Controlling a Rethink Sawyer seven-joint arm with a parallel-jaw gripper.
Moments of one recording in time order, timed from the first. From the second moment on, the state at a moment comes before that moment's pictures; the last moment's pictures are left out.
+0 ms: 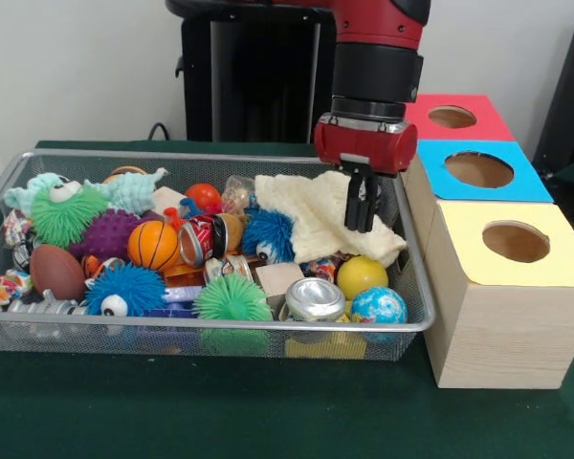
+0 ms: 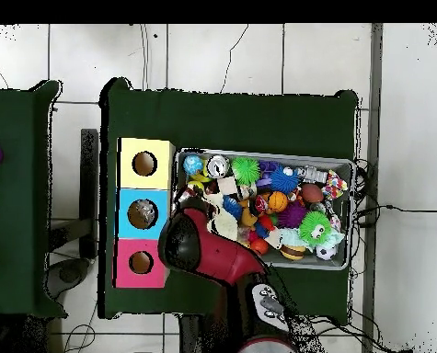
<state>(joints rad) -0.14 -0.62 0.02 1.97 0.28 -0.17 1.98</state>
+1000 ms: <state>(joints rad) -0.22 -0.72 0.03 1.90 0.19 -0.04 1.98</state>
